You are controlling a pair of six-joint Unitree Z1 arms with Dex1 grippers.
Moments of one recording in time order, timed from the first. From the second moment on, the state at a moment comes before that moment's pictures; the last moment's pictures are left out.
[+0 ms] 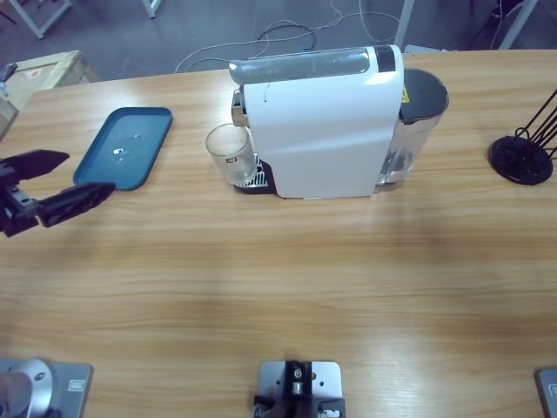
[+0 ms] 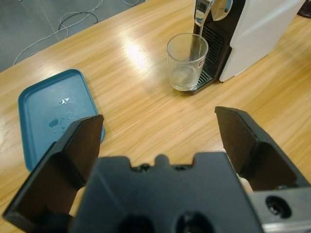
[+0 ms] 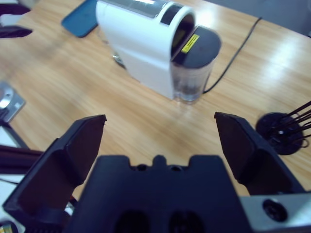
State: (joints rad) arm 0 -0.68 0.97 -0.47 -0.02 0.05 0.04; arm 1 0.67 0.94 -0.99 0.64 0.05 0.14
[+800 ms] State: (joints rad) arm 0 -0.73 0.81 -0.35 -0.06 -0.10 0.08; arm 1 0.67 0.76 -0.46 0.10 0.14 0.07
